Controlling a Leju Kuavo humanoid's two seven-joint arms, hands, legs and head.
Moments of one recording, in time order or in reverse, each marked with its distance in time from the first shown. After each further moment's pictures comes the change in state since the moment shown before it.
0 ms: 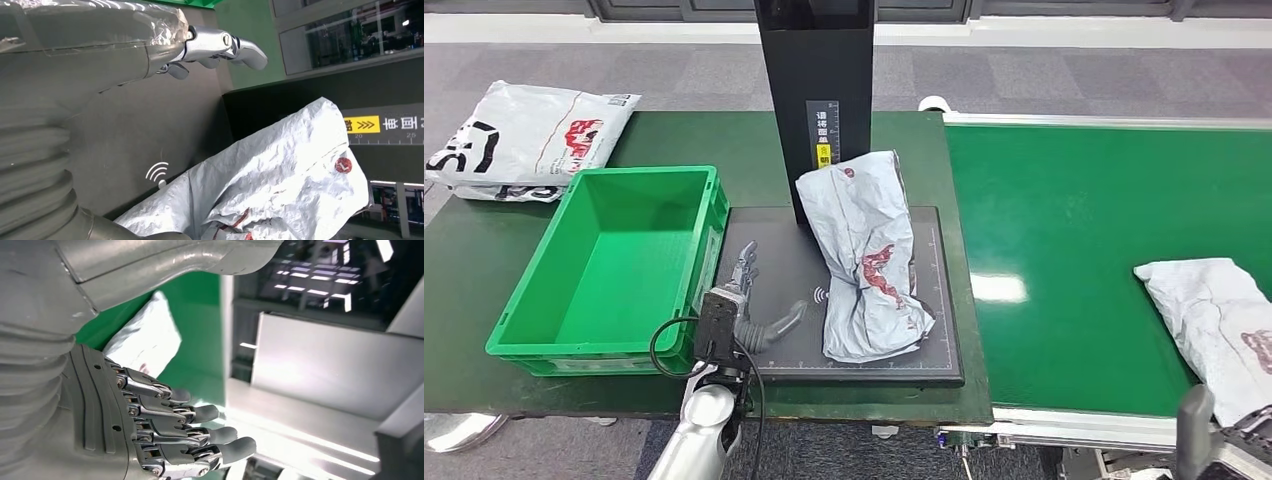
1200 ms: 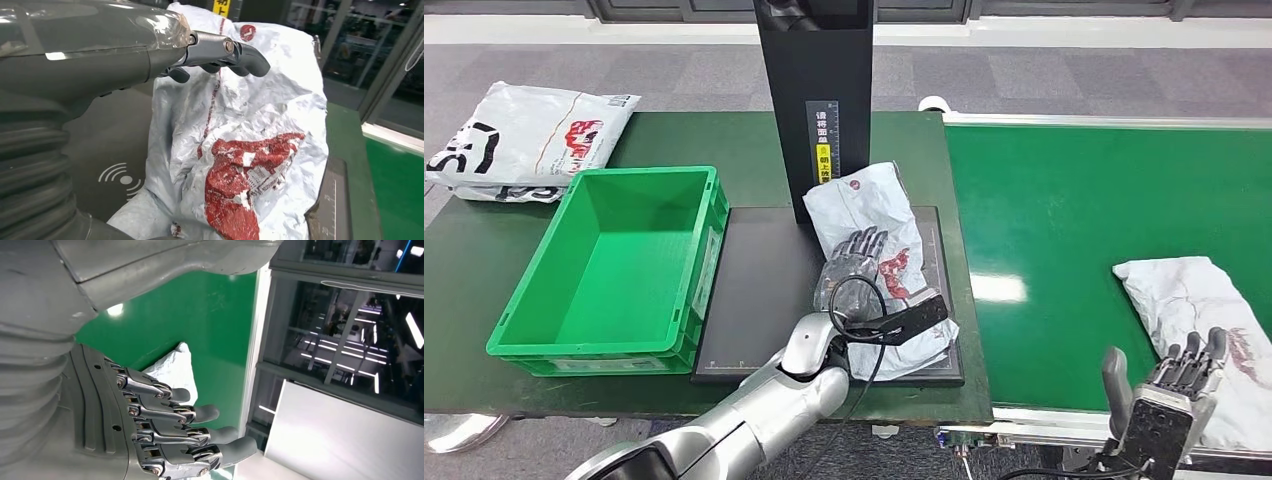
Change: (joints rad) left arm -0.468 -0.062 -0.650 0.547 -0.631 0.333 0.667; right arm -0.111 0.016 -0.022 0.176 0.130 0.259 0.070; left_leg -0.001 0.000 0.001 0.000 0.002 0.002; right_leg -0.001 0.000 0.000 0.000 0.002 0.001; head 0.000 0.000
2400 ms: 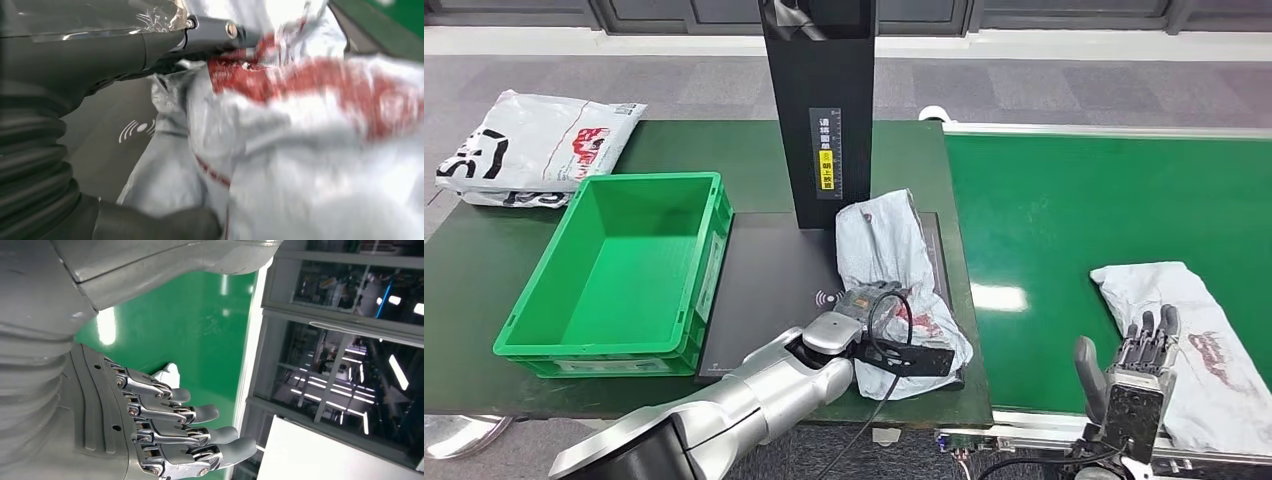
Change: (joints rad) left arm -0.124 0.002 -0.334 0.228 0.173 -0.581 0.031; right arm -0.057 -0.006 -0.004 0.088 0.008 0.138 -0.021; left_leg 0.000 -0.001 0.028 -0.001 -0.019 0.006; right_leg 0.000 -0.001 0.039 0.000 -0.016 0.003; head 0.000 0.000
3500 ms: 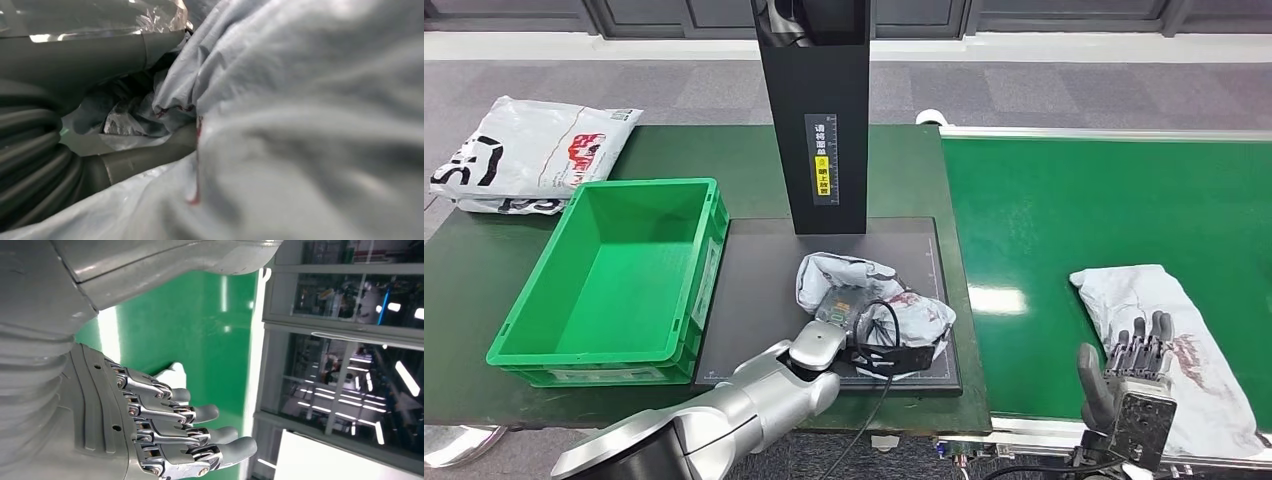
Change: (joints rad) left arm -0.025 0.019 0.007 0.078 0.008 0.349 0.058; right arm 0.036 -0.001 -0.002 -0.016 -0.088 0.057 0.017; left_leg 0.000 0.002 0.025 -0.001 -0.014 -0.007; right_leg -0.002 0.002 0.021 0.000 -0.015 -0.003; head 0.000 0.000
